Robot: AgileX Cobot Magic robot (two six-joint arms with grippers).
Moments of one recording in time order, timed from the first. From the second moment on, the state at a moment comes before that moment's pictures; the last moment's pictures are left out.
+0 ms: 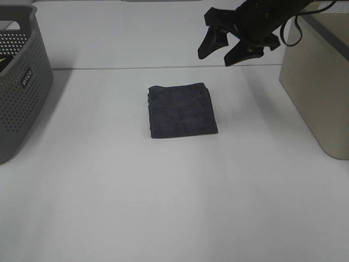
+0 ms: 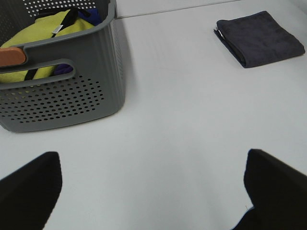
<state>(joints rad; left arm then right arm) -0.06 0.00 -0.50 -0.09 1.05 0.10 0.25 2.04 -1.63 0.59 0.82 -0.33</state>
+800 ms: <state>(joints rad) -0.06 0.00 -0.50 -0.09 1.05 0.10 0.20 2.49 -1.99 0.60 1.01 -0.25</state>
